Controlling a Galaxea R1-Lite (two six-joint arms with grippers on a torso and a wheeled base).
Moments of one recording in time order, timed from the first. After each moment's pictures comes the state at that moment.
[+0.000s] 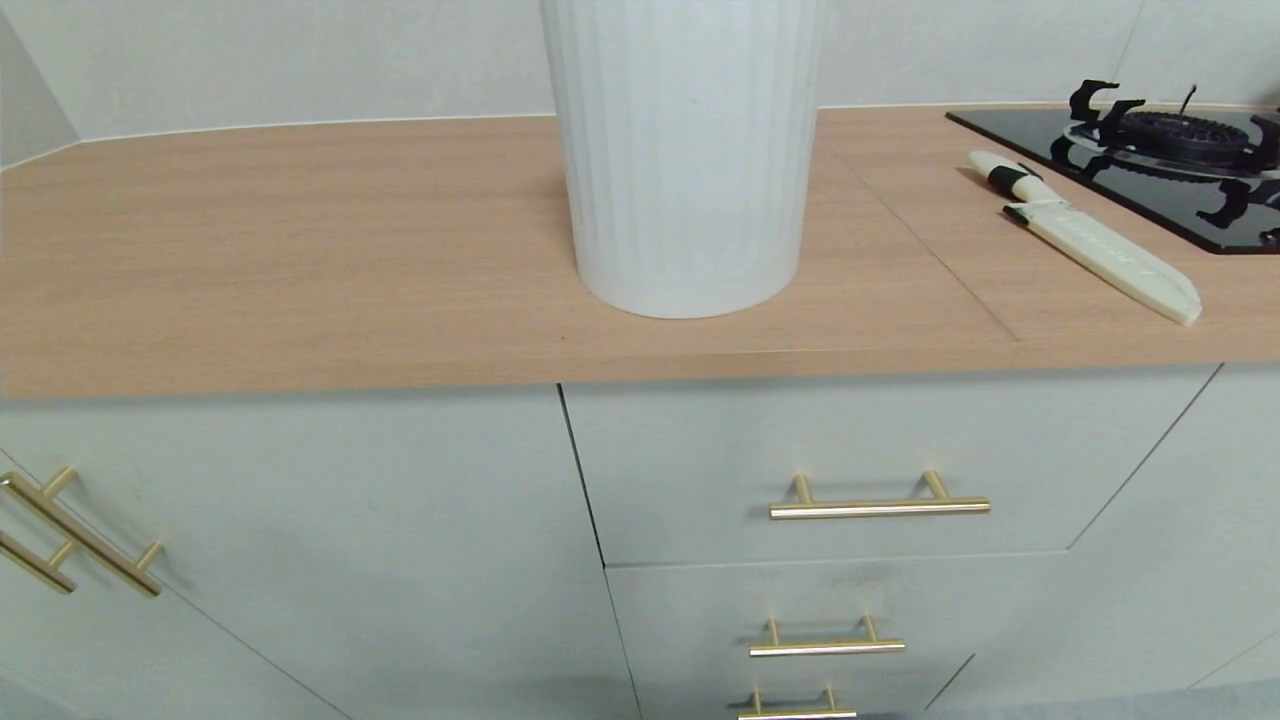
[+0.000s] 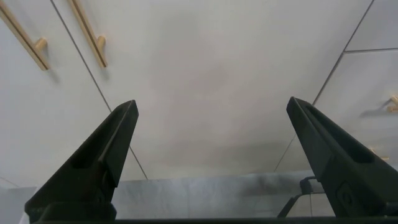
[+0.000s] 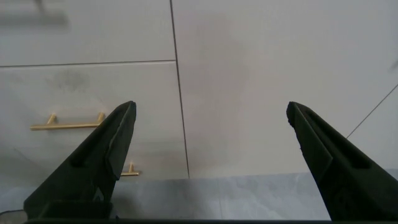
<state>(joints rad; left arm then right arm) 0.00 0.00 0.00 0.00 -0.03 0.01 0.00 0.00 0.00 0.00 -0.03 -0.01</state>
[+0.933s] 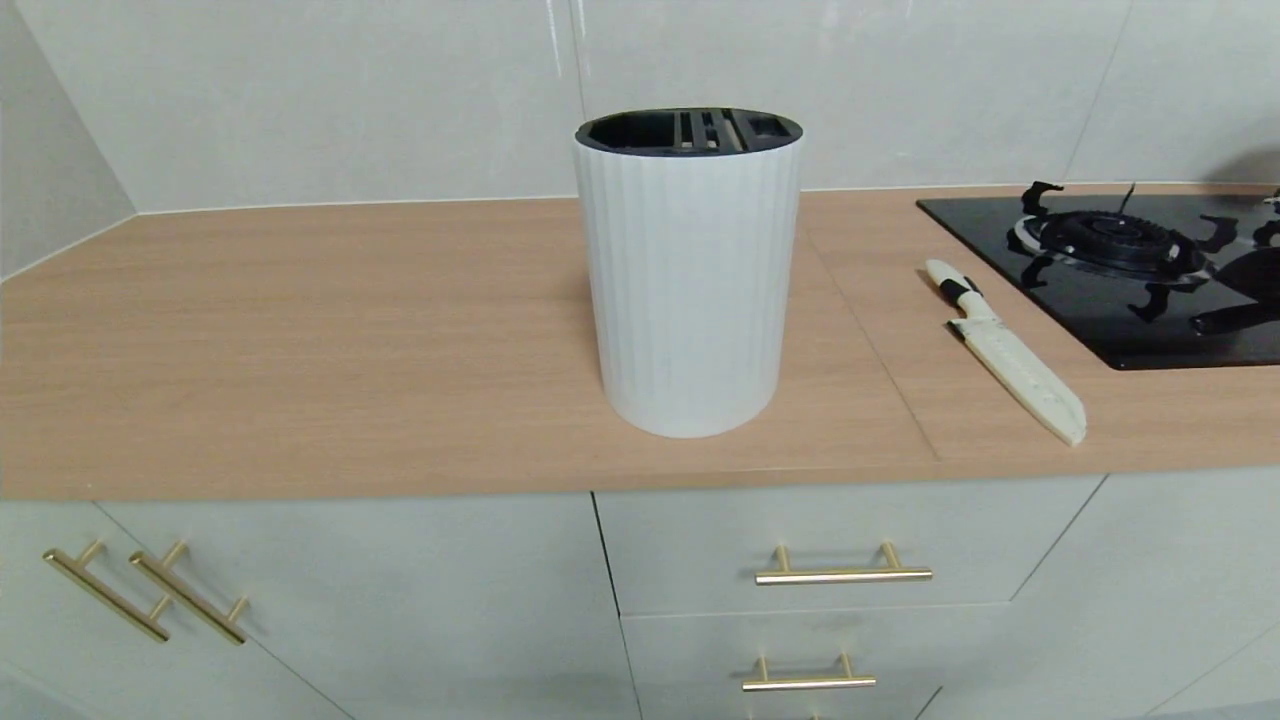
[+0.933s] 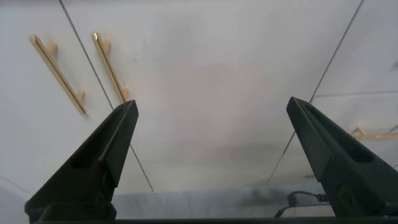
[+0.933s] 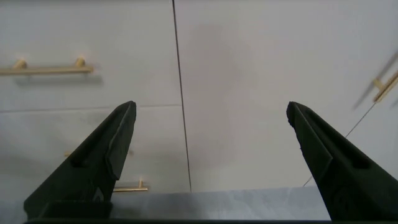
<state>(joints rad) 0.00 0.00 0.00 0.00 -0.03 0.01 0.00 0.00 0.00 0.00 -0.03 -0.01</state>
